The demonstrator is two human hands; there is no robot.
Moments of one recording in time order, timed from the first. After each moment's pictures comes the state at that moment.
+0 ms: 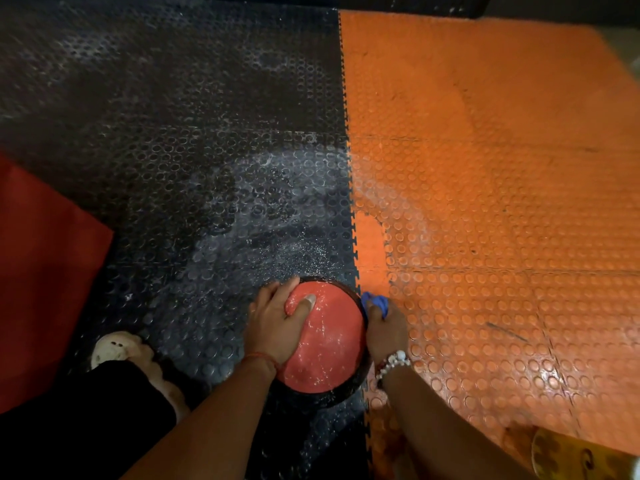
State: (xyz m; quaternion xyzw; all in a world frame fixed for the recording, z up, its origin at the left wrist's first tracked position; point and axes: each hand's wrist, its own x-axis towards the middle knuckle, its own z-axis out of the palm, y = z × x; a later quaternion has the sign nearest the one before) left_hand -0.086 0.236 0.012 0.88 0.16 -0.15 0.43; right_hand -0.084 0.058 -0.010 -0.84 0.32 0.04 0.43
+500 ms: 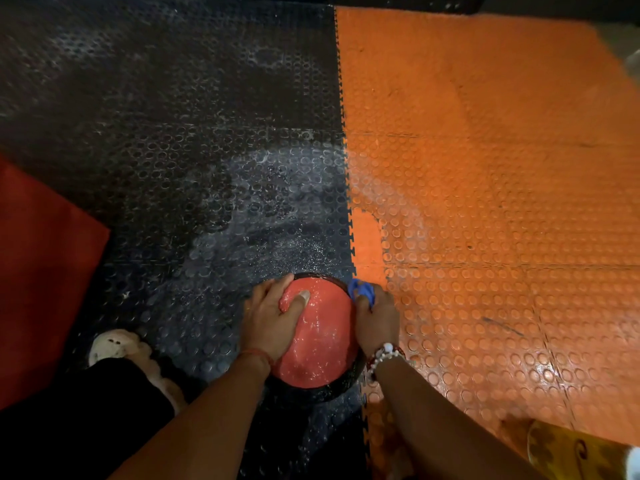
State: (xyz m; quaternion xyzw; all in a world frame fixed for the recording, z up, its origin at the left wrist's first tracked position) left_hand -0.087 0.240 0.010 0.87 0.16 -0.14 0.44; right_hand -0.082 0.066 0.000 -0.89 0.23 0.03 0.40
